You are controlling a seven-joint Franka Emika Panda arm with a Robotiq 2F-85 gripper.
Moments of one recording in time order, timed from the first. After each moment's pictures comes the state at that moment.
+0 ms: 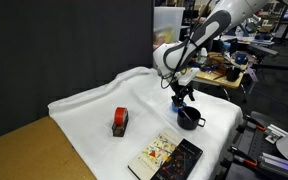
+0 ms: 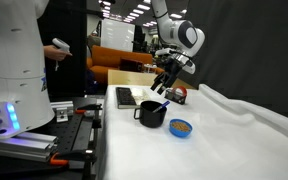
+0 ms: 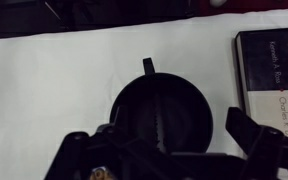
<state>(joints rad) 0.17 0.48 0.09 -1.93 -0.06 1.83 0.30</state>
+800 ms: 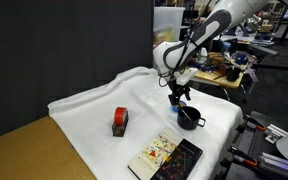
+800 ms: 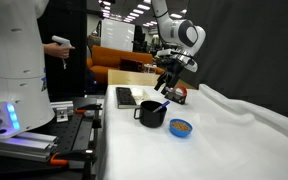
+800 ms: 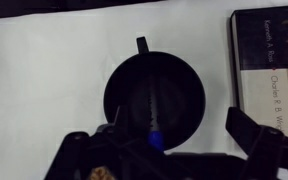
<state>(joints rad) 0.17 0.47 0.08 -1.93 -0.06 1.91 0.30</state>
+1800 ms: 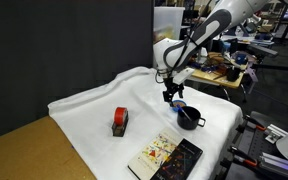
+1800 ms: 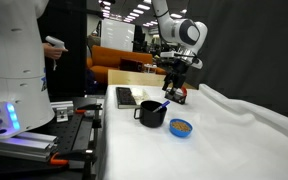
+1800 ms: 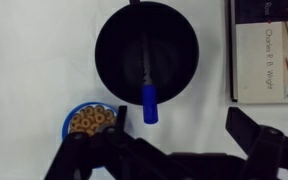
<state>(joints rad) 0.17 0.47 0.08 -1.92 -0.07 2.06 0.30</state>
